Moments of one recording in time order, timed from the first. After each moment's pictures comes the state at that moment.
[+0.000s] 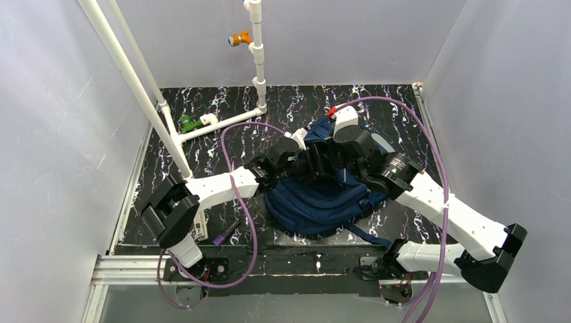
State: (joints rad) left arm -0.89 1.63 1.02 0.18 0.27 -1.15; right arm 0.90 1.13 1.24 -0.69 0.50 0.23
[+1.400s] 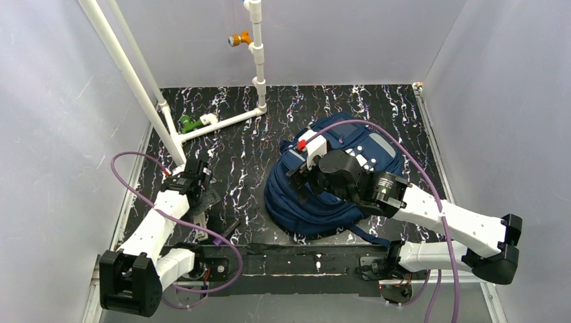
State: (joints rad) left arm -0.17 1.02 0.66 -0.94 -0.31 -0.76; right arm 1.16 1.12 1.15 -0.53 0.33 0.14
